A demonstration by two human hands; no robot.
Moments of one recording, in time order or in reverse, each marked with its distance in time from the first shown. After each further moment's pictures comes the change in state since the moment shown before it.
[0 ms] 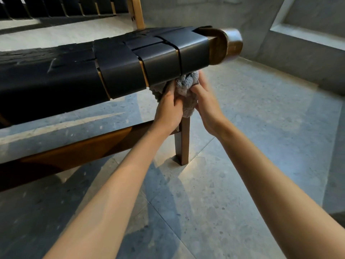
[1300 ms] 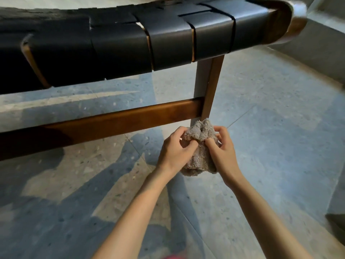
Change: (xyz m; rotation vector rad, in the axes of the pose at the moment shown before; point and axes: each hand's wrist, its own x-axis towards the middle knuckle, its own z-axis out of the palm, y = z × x) left_hand -0.098 -0.085 -0.007 -0.029 -0.029 -0.226; right_hand -0.120 0.061 0.018 -0.176 0.142 0.307
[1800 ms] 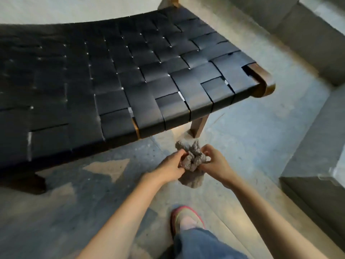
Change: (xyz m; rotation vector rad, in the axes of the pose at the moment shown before) left_hand -0.061 0.073 -0.096 0.375 -0.622 -0.355; right_hand -0.066 -0.125 0.012 -0.429 -0.300 0.434
